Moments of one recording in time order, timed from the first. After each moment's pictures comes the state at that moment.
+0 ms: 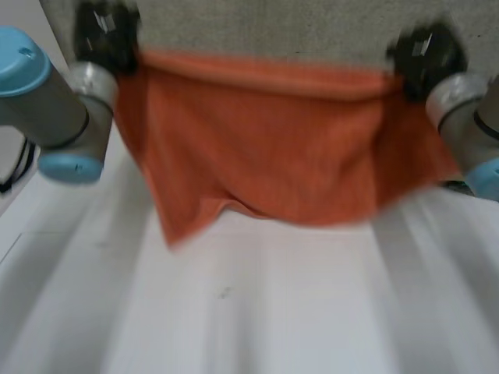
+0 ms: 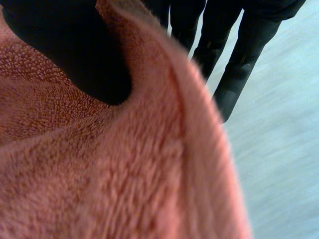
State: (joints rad) left arm 4.38 -2.18 -0.91 3.58 -1.58 3.56; right arm 1.84 -1.05 1.01 -0.22 1.46 2.47; left_hand 1.17 1.20 1.19 1.20 0.96; right_hand 1.10 1.18 1.19 1.20 0.99
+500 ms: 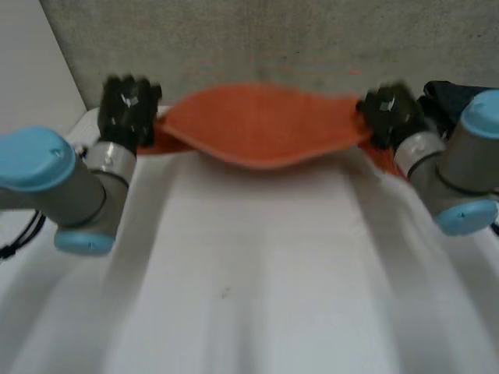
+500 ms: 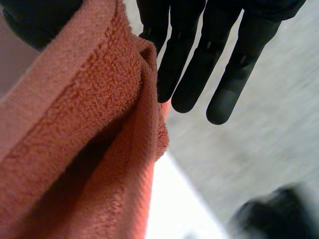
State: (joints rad) left arm 4.36 -2.09 -1.45 3.78 -1.54 3.57; right arm 1.83 -0.89 1.15 -0.28 1.34 2.57; left_hand 1.17 1.20 1.20 1.20 0.96; right_hand 1.10 1.18 1.19 1.20 0.99
